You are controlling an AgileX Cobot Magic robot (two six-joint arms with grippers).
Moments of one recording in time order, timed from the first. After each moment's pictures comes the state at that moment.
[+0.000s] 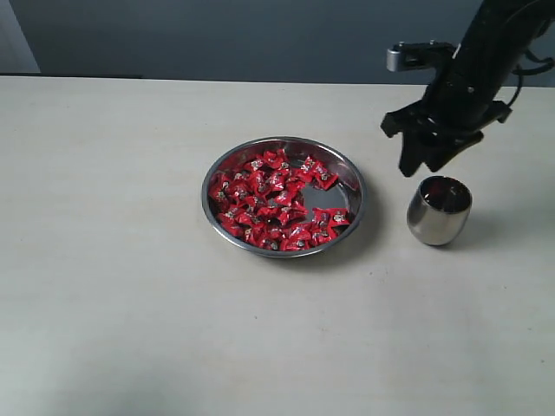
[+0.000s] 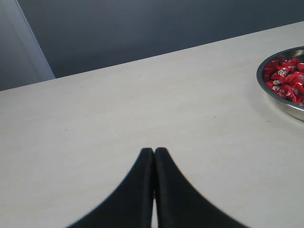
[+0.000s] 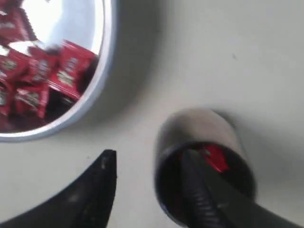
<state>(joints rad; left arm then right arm) -0.03 0.00 0.00 0.22 0.32 -0.06 0.19 1.97 -1.54 0.23 1.18 -0.30</state>
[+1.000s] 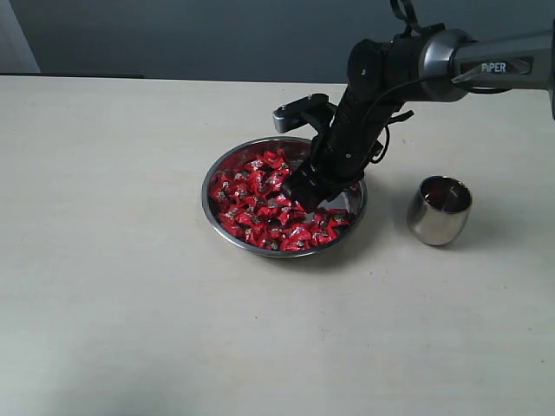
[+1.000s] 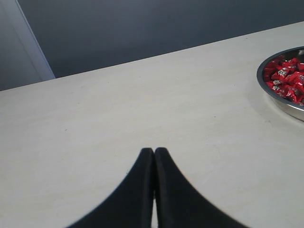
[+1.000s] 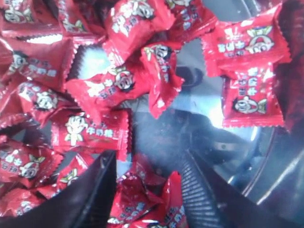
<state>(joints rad) -0.03 0.00 0.00 0.22 0.32 -0.06 0.44 2.19 -1.54 0.25 0.82 -0.39</state>
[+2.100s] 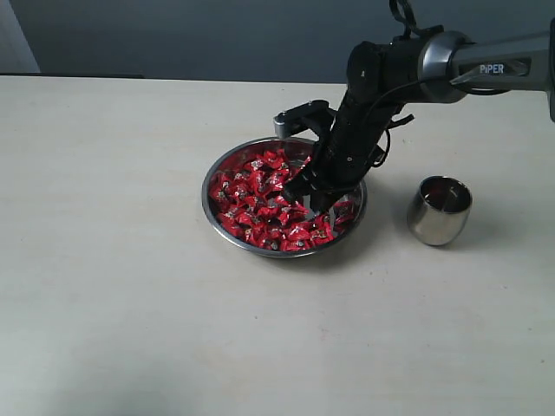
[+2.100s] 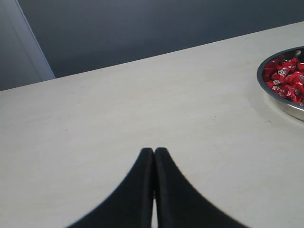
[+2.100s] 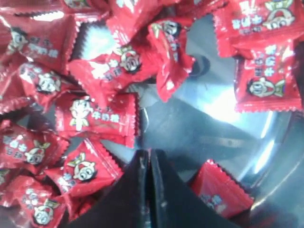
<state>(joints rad) -0.03 0.00 0.00 0.22 0.32 -0.06 0.44 2.19 -1.54 0.26 0.87 -0.39</state>
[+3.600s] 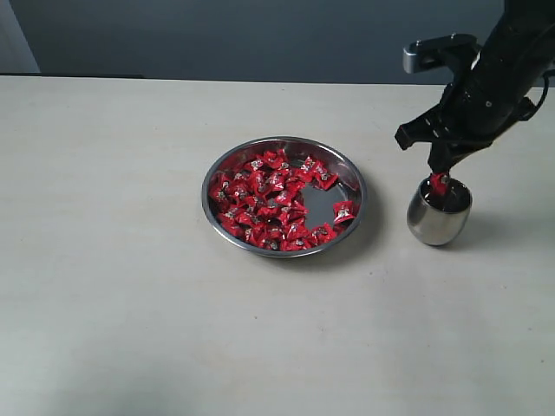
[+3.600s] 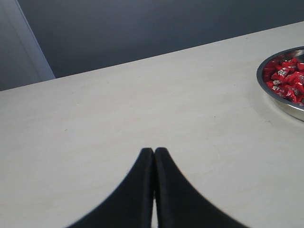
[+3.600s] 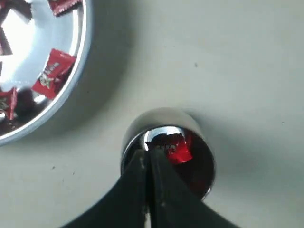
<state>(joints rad) -0.03 0.00 0.00 0.22 0.32 -0.06 0.19 1.82 -1.32 0.10 0.97 -0.23</state>
